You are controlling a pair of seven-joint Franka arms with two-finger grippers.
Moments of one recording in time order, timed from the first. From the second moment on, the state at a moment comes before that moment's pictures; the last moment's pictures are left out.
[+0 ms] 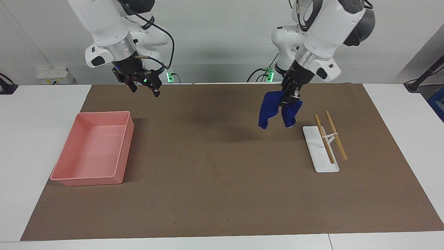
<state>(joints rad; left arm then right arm) -0.15 0.04 -0.29 -1.59 -0.21 1.77 -1.78 0.06 0.00 0.11 -1.56 0.20 1.60 0.64</state>
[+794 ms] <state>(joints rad) -0.48 0.04 -0.33 -1.54 -0.20 2.04 -2.21 0.17 0.01 0.12 -1.56 0.36 1.72 1.38</state>
